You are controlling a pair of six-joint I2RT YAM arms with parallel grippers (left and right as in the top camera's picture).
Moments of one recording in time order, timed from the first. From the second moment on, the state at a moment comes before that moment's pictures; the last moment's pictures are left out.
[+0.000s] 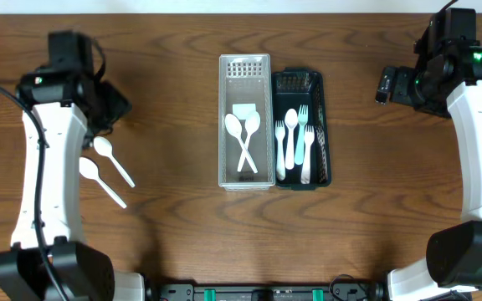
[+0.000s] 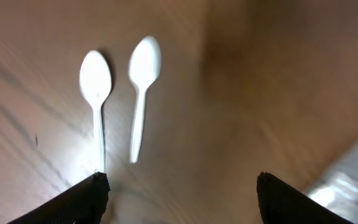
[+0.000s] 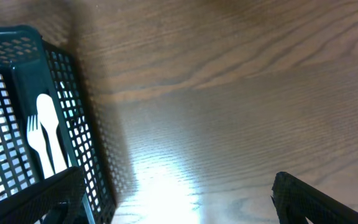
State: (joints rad) left arm 0.15 1.60 1.47 -1.16 -0.08 -0.70; right arm -0.06 1.71 1.71 -1.22 0.02 0.22
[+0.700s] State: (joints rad) left arm 0.27 1.71 1.09 -0.84 0.00 -0.75; right arm -0.06 1.71 1.71 -1.25 0.02 0.22
